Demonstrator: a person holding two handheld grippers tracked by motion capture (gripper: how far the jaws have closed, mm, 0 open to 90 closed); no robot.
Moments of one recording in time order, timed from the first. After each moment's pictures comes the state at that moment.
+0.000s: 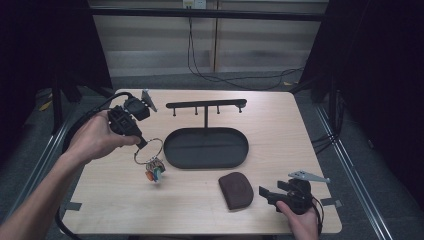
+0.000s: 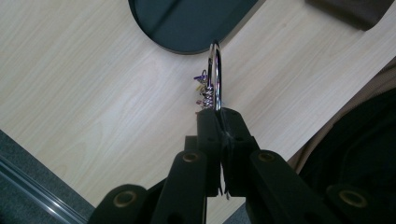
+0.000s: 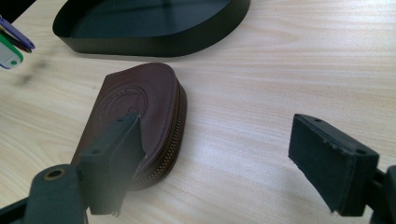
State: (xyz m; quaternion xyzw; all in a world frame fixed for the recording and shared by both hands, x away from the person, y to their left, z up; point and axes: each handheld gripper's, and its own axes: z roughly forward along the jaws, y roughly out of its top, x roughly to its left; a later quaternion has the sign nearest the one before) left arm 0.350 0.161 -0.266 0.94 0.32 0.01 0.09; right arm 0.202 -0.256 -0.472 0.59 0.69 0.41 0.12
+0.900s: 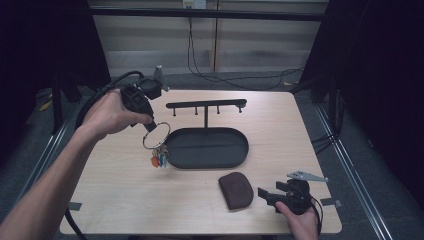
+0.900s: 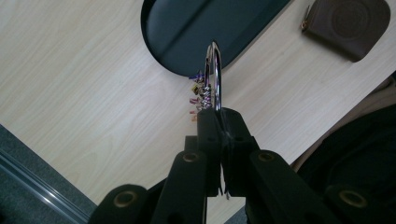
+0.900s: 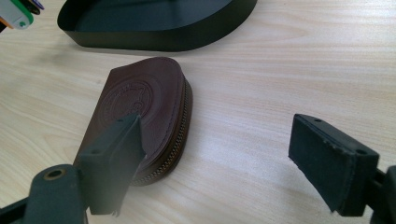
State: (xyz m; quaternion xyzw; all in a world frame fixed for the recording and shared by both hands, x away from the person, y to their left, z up) left arm 0.386 0.133 -0.242 0.94 0.34 0.00 0.08; right arm 0.203 -0.254 -0.473 0.58 0.70 0.41 0.11
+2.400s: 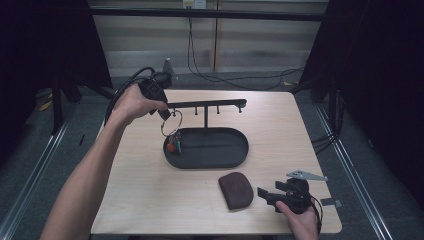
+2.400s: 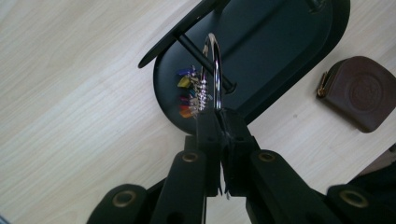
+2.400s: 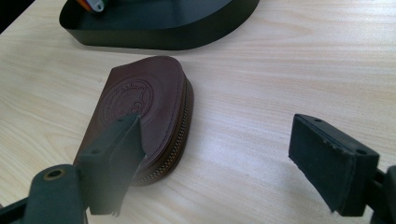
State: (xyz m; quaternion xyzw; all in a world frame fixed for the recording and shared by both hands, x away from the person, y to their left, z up) left arm 0.459 0.119 -0.294 0.91 0.40 -0.03 0.12; right arm 0.205 -0.255 -0.474 0.58 0.70 0.41 0.10
